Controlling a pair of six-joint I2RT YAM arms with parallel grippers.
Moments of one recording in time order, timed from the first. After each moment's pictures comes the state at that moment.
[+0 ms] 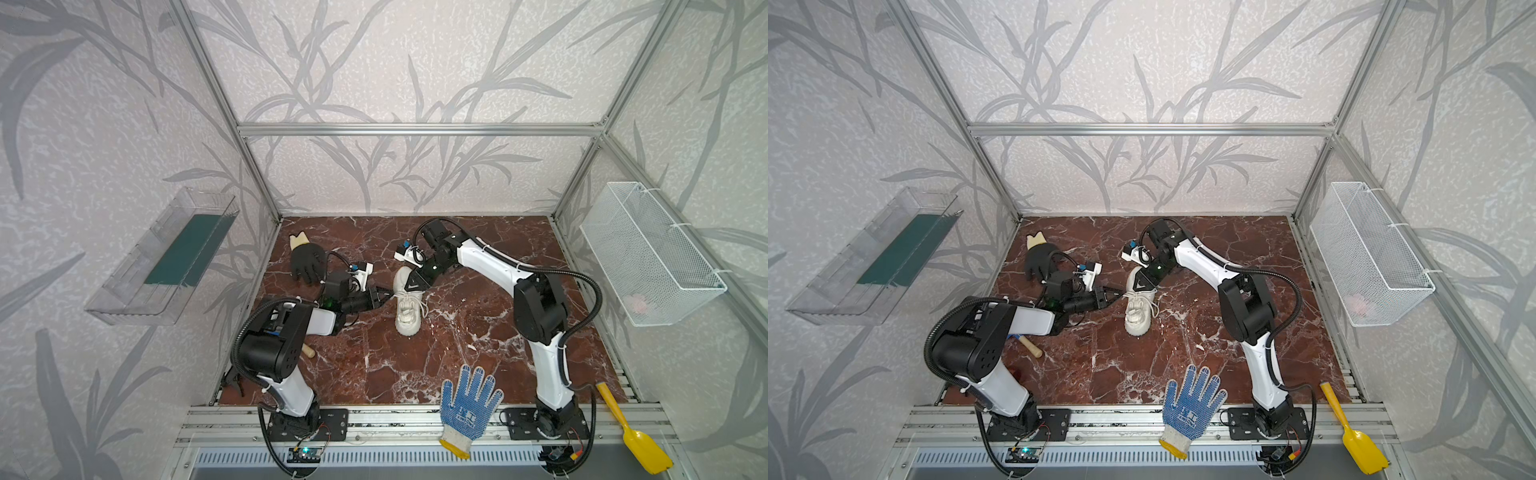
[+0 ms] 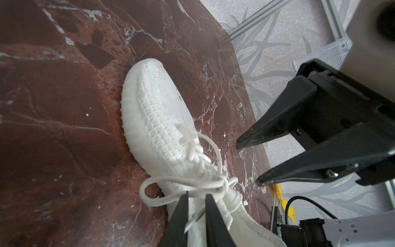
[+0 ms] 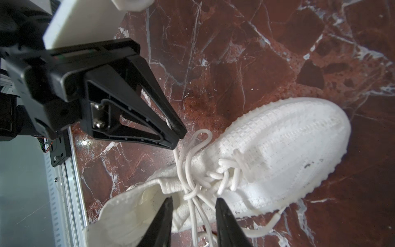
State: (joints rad) left arm -0.23 1.69 0.54 0.65 0.76 -0.65; right arm 0.59 2.15 1.81 -0.89 -0.60 -0.31
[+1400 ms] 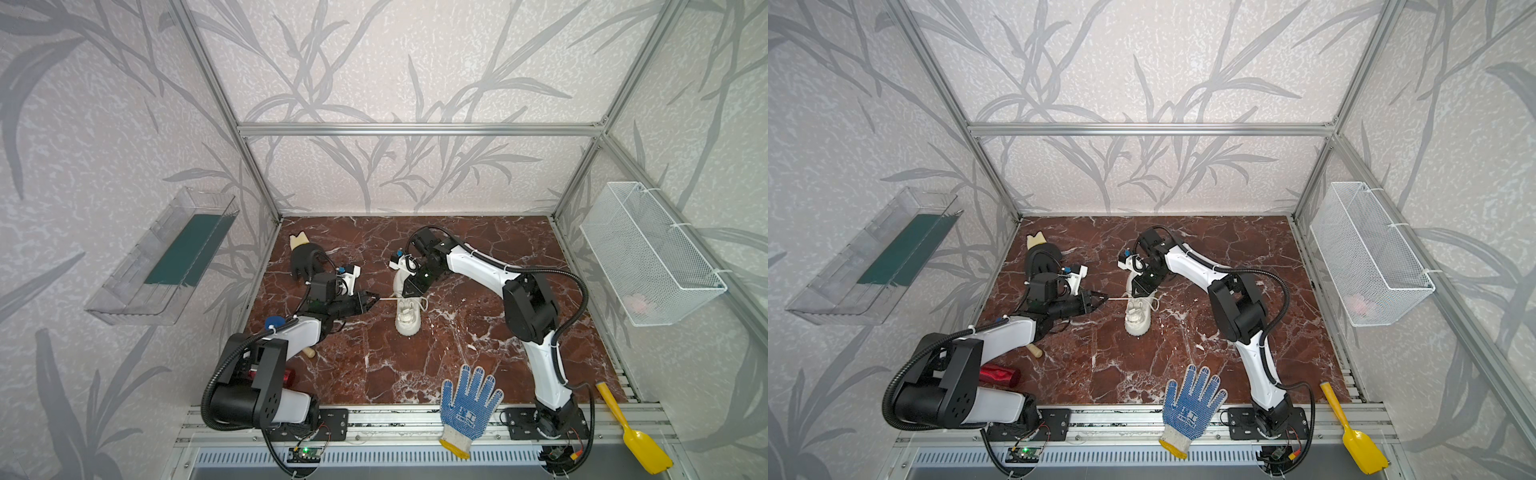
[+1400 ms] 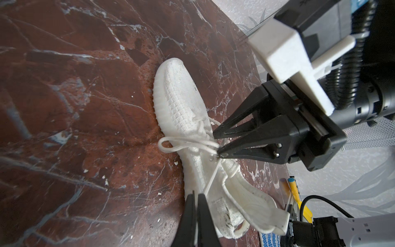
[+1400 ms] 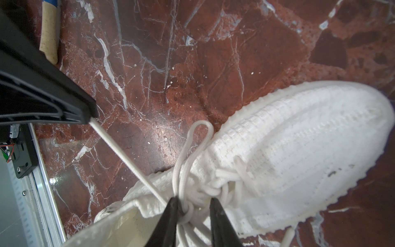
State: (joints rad) left arm -0.14 1.40 0.50 0.28 0.71 -0.49; right arm 0.63 2.19 1.80 -0.85 -0.48 -0.25
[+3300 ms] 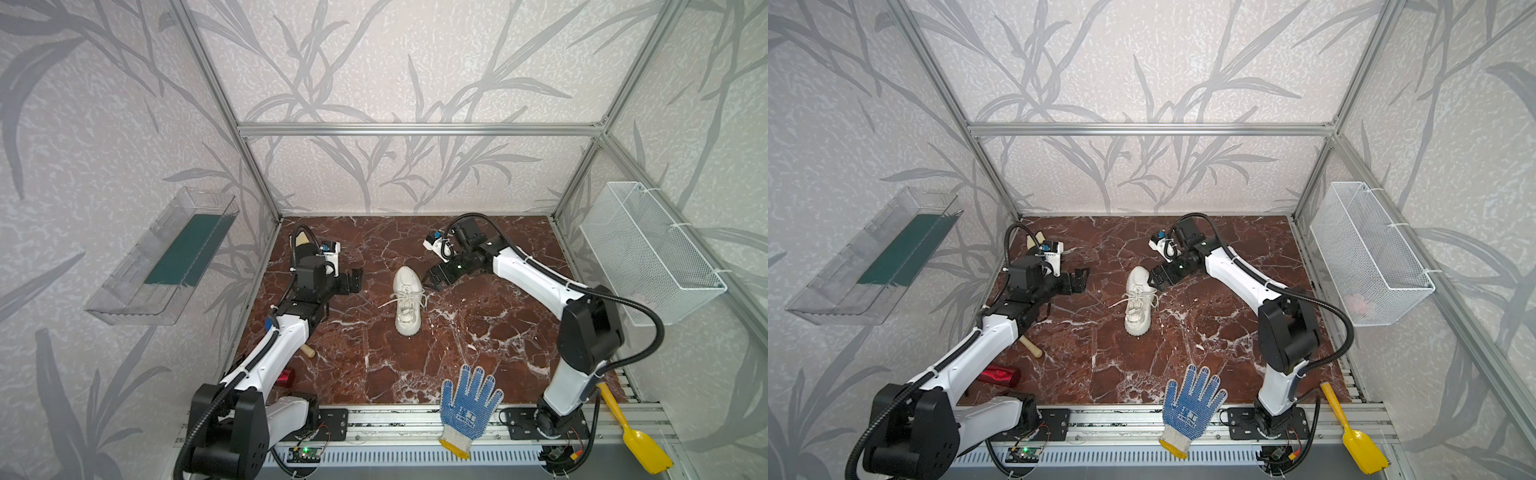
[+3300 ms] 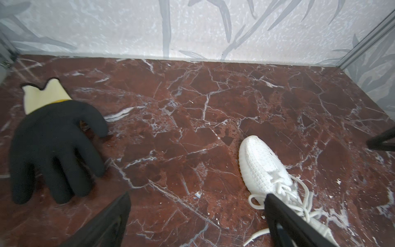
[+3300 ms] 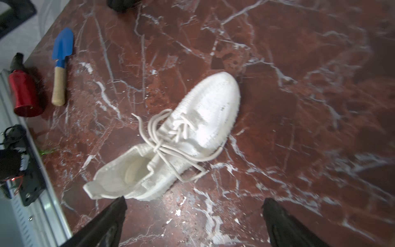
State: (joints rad) left arm -0.12 1.15 0.69 -0.02 0.13 -0.11; right arm 0.47 1.73 1.39 -0.64 -0.38 -0.08
